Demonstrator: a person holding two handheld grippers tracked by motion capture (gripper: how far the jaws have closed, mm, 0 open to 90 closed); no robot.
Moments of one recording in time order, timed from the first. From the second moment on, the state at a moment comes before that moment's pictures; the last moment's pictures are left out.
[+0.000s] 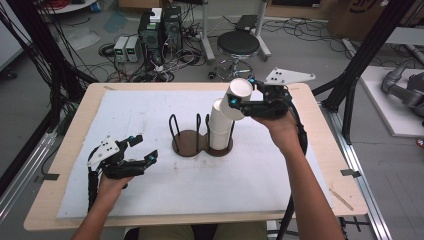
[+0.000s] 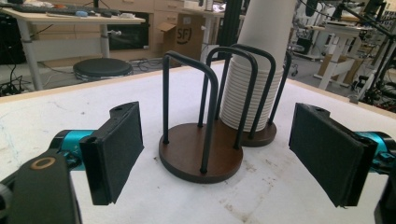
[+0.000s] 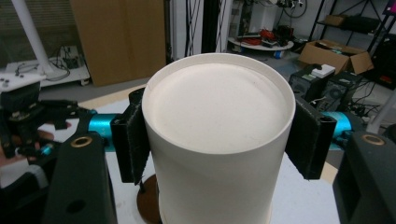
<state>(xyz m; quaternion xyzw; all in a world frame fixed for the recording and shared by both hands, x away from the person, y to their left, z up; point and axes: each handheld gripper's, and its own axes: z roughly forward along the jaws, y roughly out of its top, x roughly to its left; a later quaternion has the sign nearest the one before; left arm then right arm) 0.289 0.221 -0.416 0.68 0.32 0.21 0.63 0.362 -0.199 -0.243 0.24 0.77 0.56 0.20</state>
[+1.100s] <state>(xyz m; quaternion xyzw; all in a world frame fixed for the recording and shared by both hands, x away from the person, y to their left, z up) 0.287 0.204 -0.414 0.69 0.26 0.18 0.66 0.304 -0.226 -0.318 0.21 0.80 0.54 0.15</state>
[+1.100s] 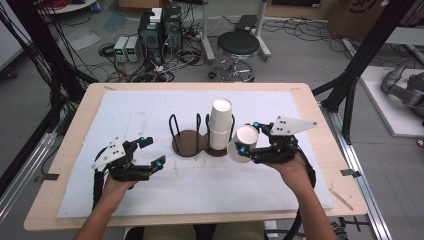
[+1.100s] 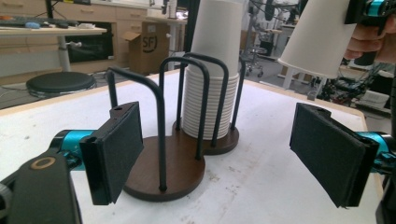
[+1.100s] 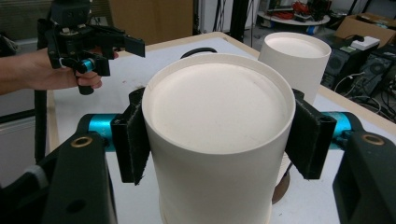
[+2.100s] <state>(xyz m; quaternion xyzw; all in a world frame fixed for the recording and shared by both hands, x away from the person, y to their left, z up) 0.280 0.153 -0.410 0.72 0.18 0.11 0.66 0.300 -0.206 -0.328 0.18 0.81 0.55 0.11</state>
